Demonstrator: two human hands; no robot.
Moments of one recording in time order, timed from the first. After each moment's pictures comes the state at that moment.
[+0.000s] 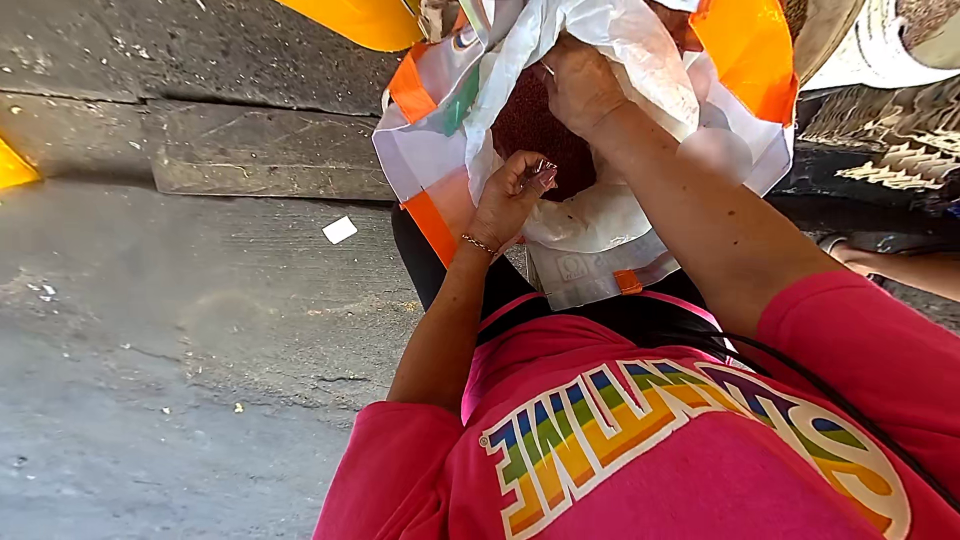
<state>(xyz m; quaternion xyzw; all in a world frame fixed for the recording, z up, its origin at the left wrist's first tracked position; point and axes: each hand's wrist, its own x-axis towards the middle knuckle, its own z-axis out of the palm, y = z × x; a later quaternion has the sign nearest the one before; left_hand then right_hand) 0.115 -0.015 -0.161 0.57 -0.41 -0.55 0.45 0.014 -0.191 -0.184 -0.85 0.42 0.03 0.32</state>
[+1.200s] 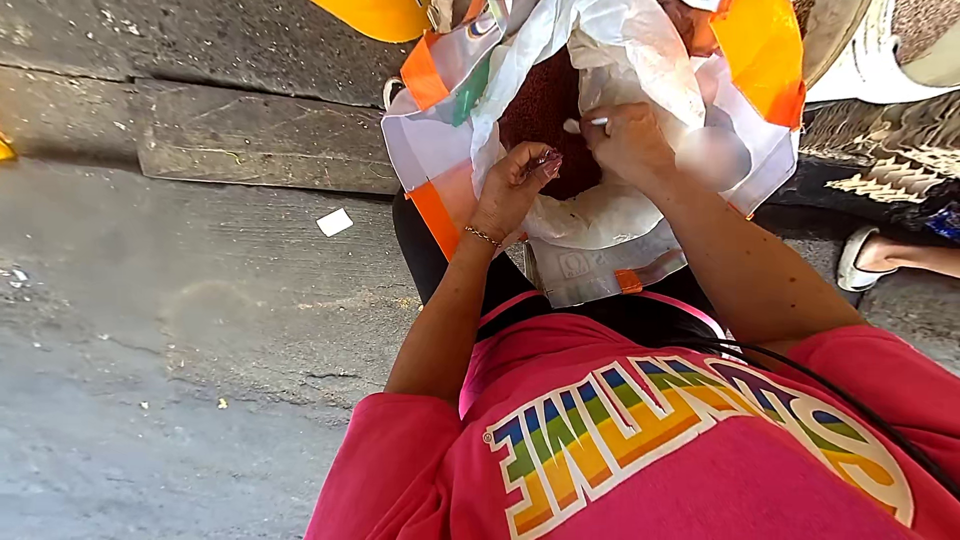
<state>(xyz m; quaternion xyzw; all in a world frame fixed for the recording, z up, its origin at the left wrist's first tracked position) 0.116 -0.017 -0.162 0.58 -0.40 -0.53 0.47 -0.045 -0.148 -0.149 -0.76 0.49 0.09 0.41</state>
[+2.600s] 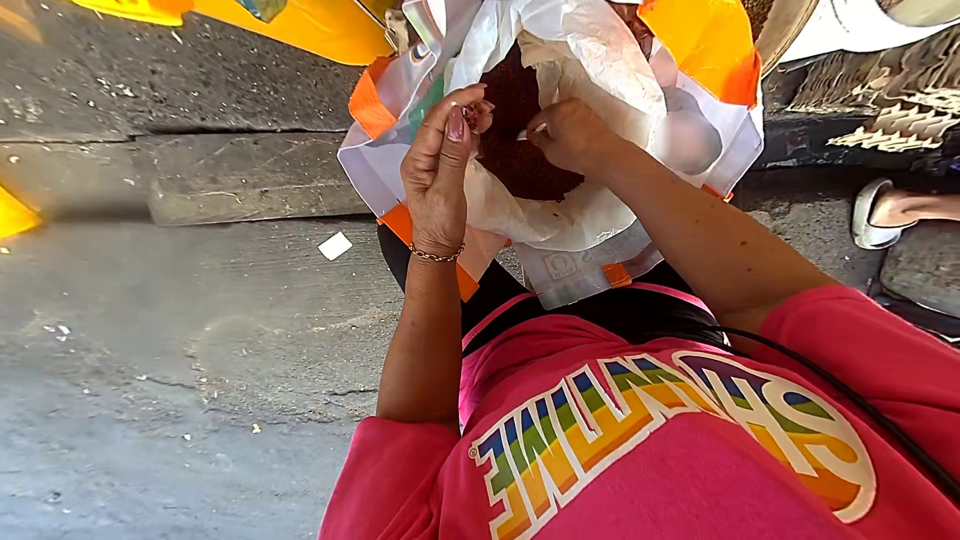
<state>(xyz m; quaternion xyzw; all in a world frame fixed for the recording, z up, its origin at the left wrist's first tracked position) 0.145 -0.038 -0.118 0.47 -0.42 -0.43 0.64 -0.031 -0.158 -0.171 -0.79 0.41 0.11 0.44</state>
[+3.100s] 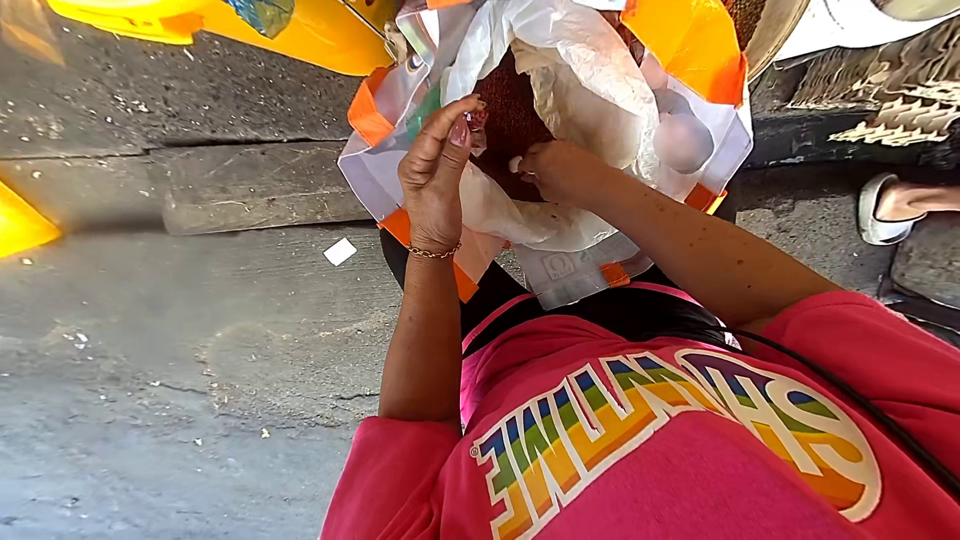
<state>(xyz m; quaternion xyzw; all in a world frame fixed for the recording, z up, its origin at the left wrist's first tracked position) 0.147 -0.039 -0.127 0.48 -0.40 -0.45 0.64 -0.040 -0.125 -0.180 -0.86 0.28 0.13 0.41</state>
